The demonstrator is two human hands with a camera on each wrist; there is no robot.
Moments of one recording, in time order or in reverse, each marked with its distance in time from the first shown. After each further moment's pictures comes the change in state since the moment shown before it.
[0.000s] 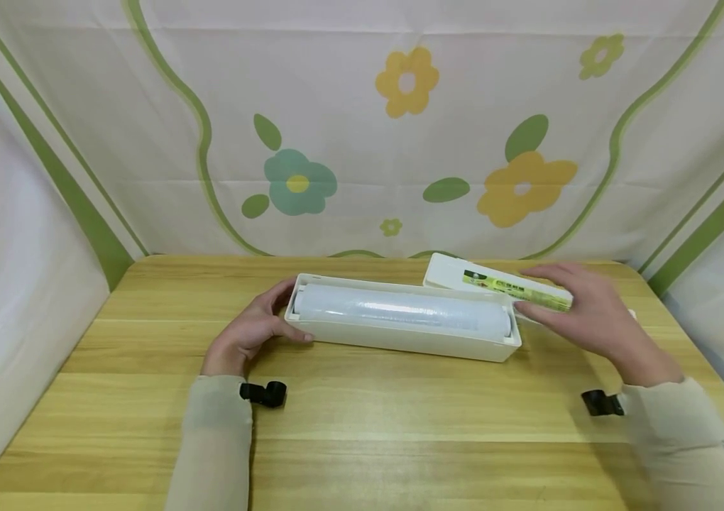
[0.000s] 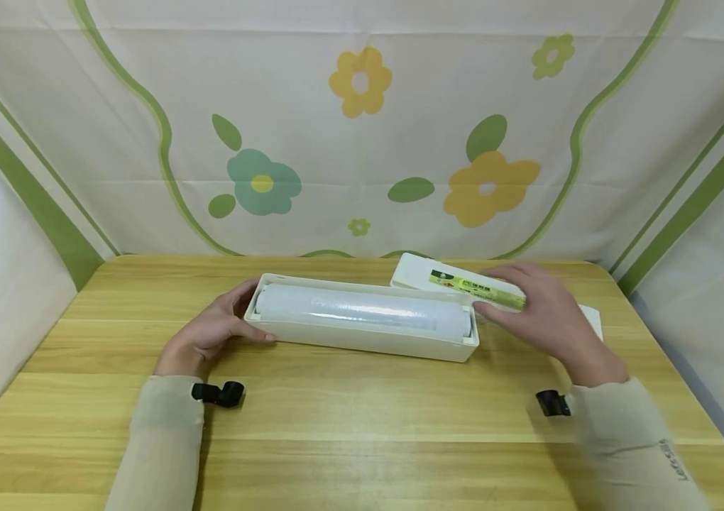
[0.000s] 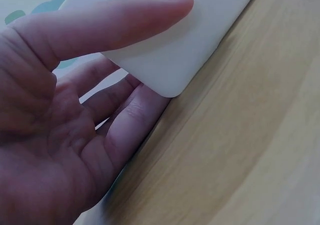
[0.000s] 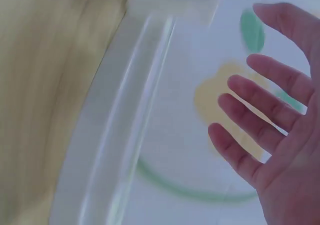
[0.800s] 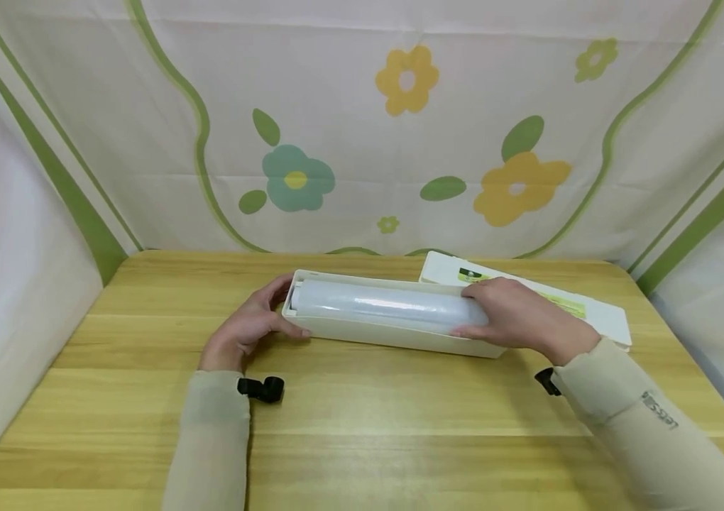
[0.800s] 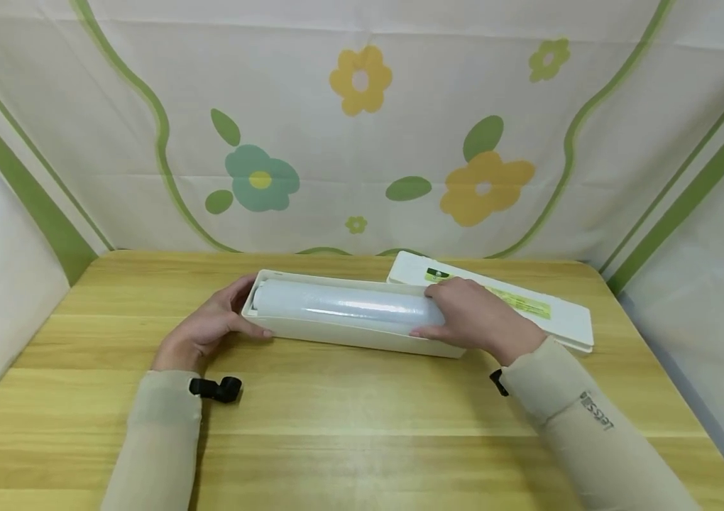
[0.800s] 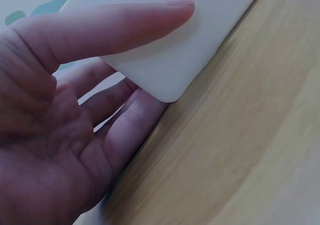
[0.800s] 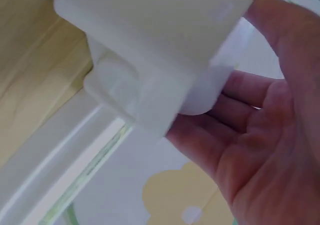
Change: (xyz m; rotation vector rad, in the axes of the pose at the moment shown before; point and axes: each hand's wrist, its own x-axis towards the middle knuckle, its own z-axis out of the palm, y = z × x) left_hand 0.005 0.002 0.006 -0.009 -0.009 0.013; right_hand 0.038 -0.069 0.022 -0.189 -0.392 -0.197
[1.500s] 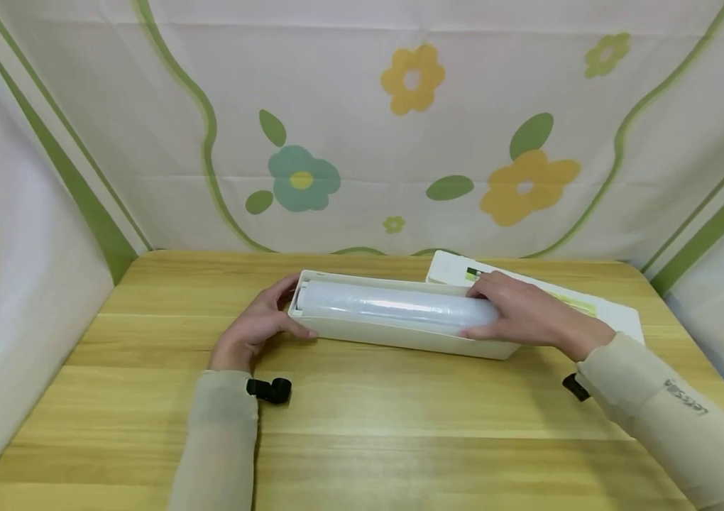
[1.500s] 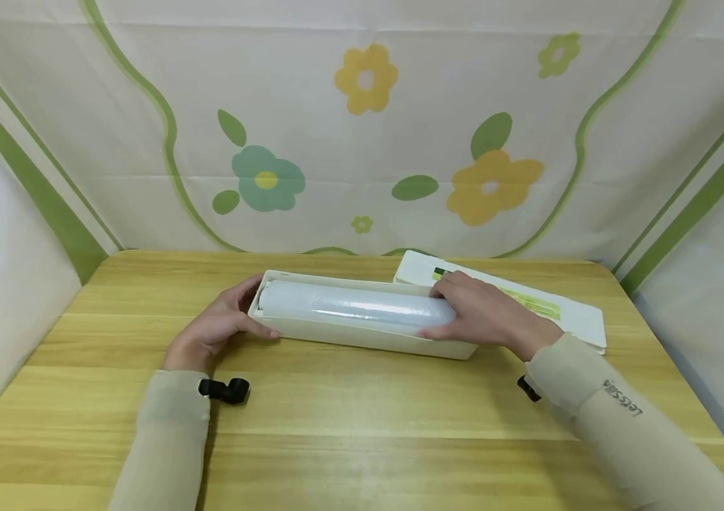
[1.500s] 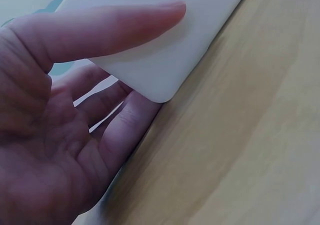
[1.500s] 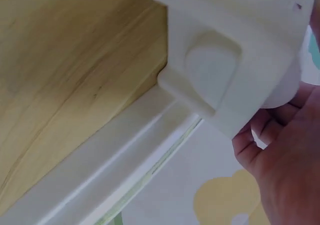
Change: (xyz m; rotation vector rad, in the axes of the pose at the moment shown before) left_hand -0.001 0.000 0.003 0.003 0.022 0.016; right_hand 0.003 0.027 0.014 0.099 -0.008 0.037
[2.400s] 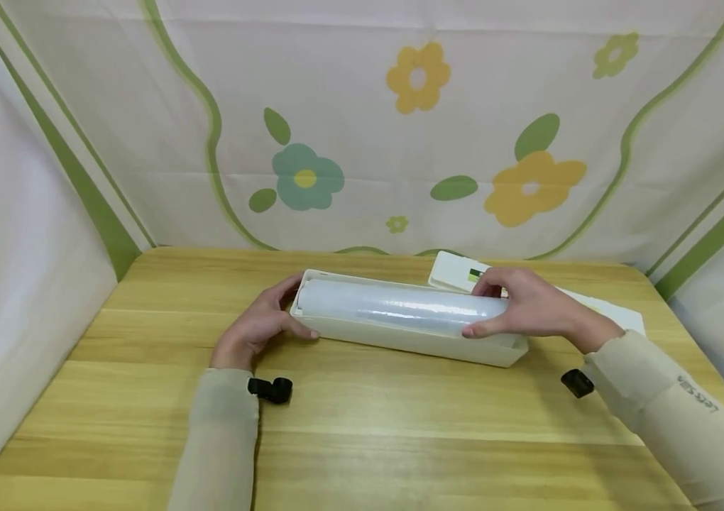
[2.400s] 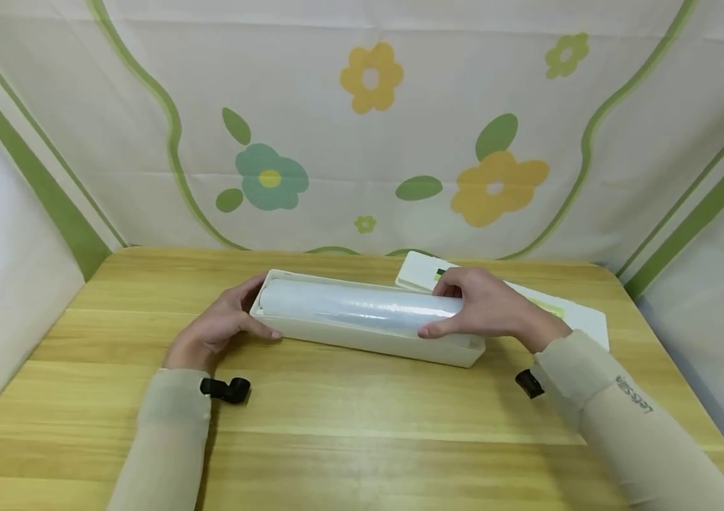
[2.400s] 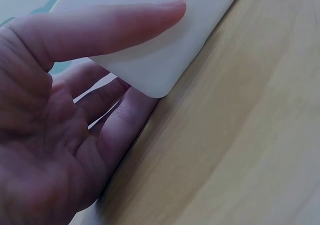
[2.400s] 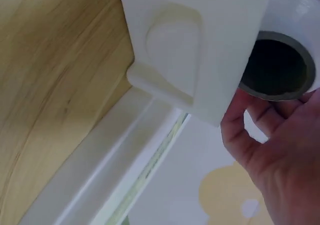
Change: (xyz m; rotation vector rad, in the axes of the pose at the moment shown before) left_hand 0.005 -0.001 0.002 0.017 -0.021 0.009; right_hand 0.001 0.008 -0.009 0.310 -0.006 0.093
